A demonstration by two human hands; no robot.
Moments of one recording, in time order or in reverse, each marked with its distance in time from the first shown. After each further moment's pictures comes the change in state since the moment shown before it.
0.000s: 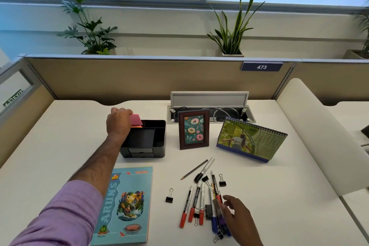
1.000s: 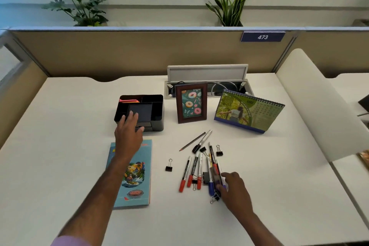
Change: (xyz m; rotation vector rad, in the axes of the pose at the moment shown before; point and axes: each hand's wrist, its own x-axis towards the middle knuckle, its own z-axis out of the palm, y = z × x) left_hand -0.144 0.017 0.028 -0.406 -0.140 -0.042; right_hand -0.023 0.012 0.012 -0.284 -0.032 0.094
